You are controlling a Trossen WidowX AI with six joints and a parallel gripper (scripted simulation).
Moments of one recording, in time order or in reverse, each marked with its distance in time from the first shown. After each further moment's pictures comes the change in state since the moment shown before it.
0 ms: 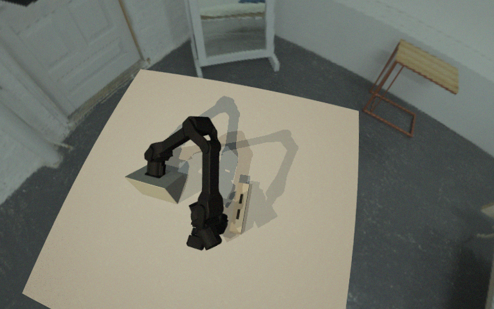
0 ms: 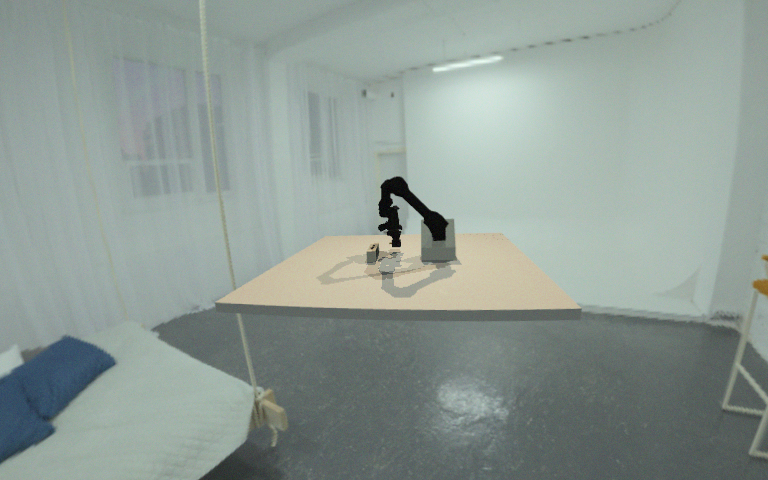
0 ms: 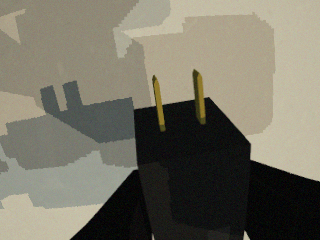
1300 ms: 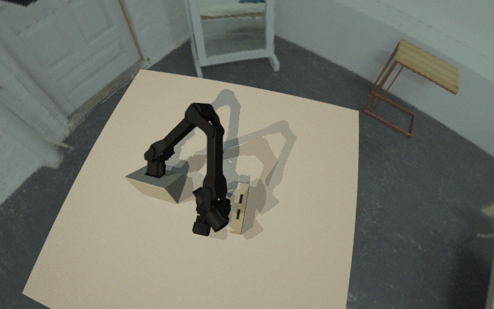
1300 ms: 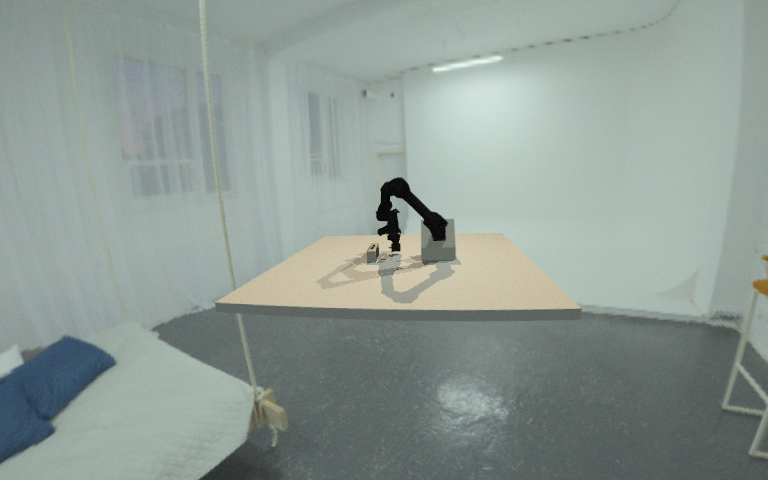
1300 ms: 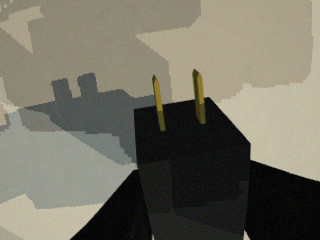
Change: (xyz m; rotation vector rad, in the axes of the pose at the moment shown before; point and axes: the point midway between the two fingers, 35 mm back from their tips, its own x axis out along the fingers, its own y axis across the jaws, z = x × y) arm 0.014 0.052 -0.004 -0.073 0.001 -0.020
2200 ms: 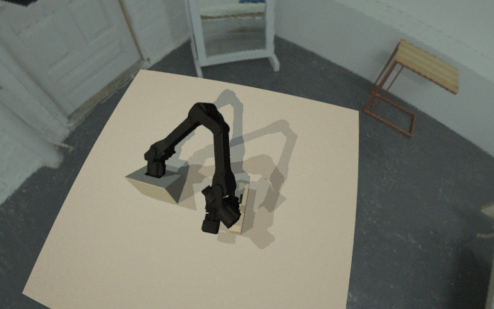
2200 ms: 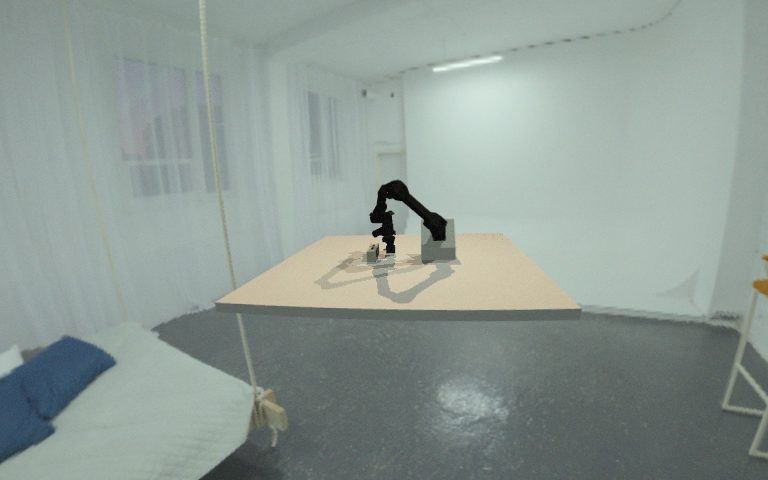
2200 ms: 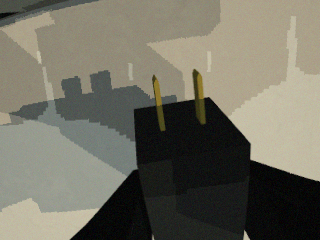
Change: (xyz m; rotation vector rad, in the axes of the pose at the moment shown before) arm 0.004 0.015 0.029 -0.021 -0.003 -0.001
